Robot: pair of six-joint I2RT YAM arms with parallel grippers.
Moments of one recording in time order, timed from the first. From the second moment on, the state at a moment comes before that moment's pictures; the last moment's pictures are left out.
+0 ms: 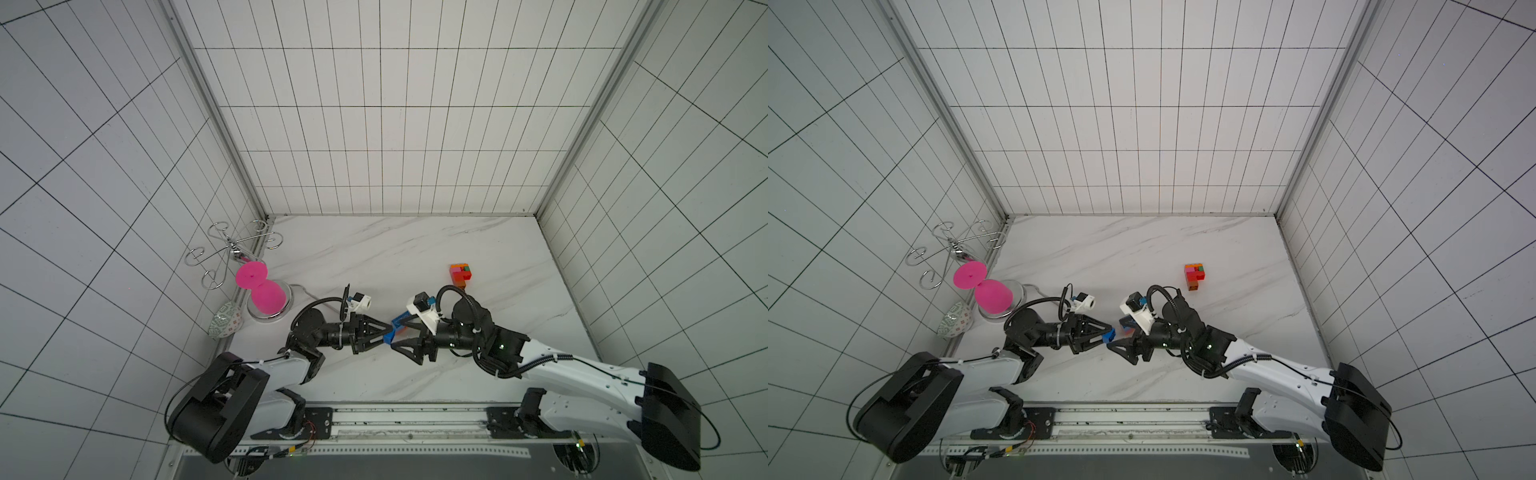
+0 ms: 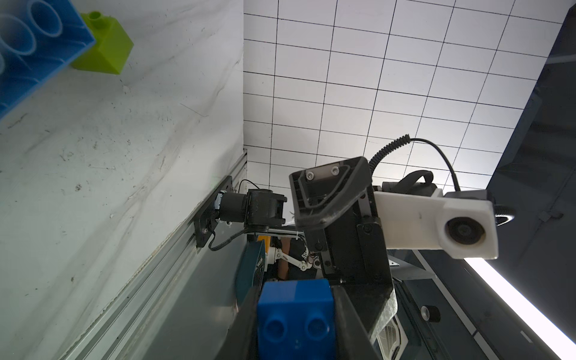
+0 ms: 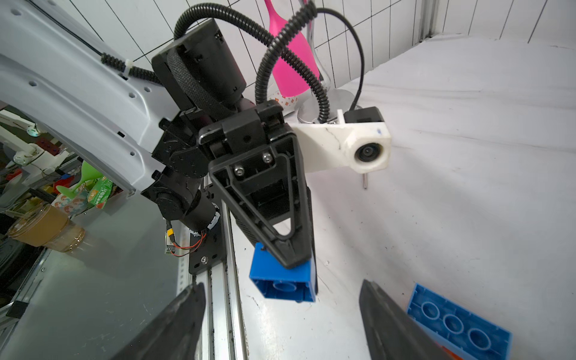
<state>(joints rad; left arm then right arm) -0.43 1.27 0.17 1.20 1.10 -1.75 0.98 1.12 0.60 0.22 -0.40 0.19</state>
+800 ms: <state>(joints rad) -0.43 1.31 0.15 1.31 1.09 -1.79 1.01 1.21 0.60 0.27 -0.35 0.17</state>
